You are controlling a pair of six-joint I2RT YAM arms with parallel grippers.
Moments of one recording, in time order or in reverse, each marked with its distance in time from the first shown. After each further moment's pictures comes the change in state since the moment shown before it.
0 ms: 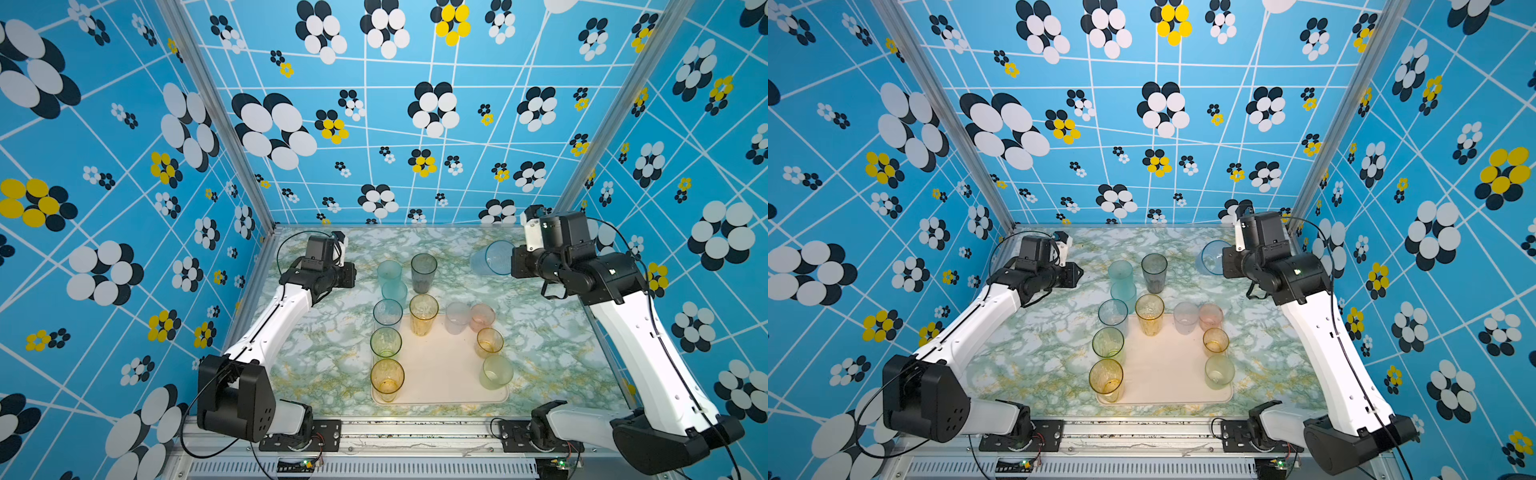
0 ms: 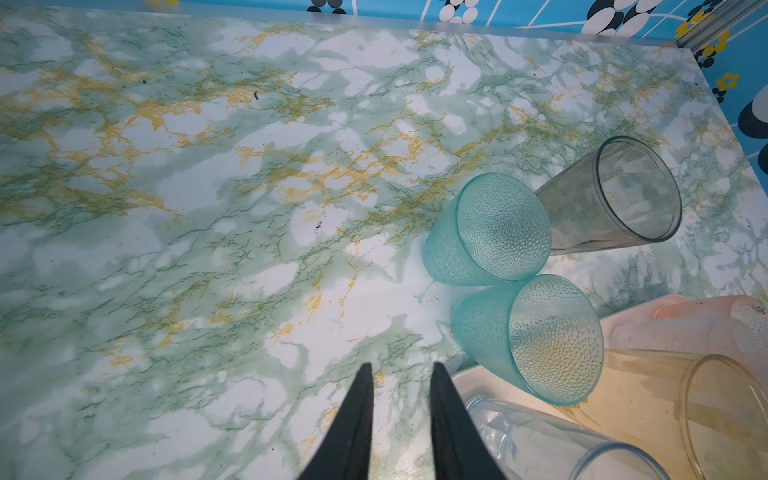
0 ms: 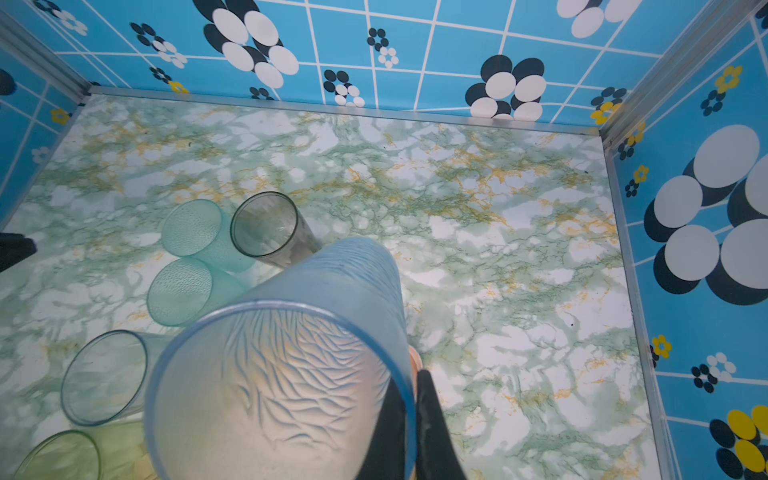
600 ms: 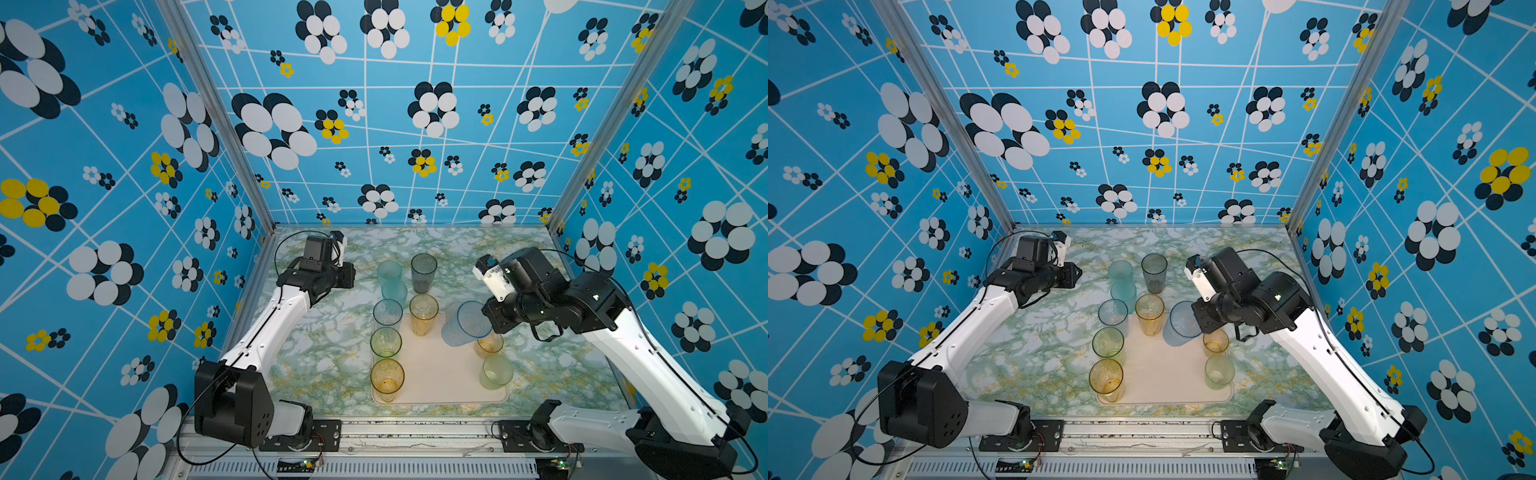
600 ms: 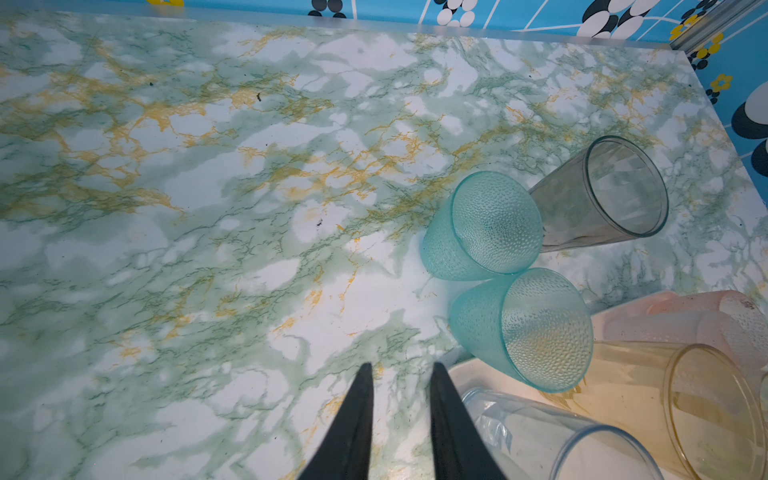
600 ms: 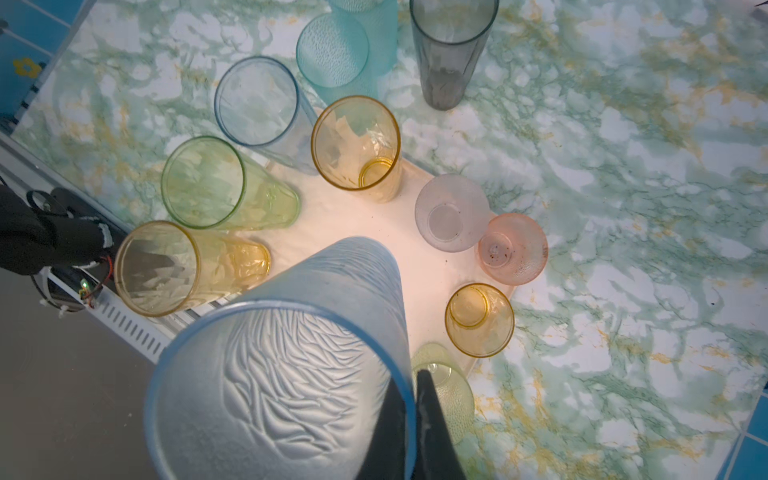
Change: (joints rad) left arm 0.000 -0.026 0.006 -0.025 -0.001 0.000; right arm 0.393 -0.032 -0.106 -0.242 -0.108 0.011
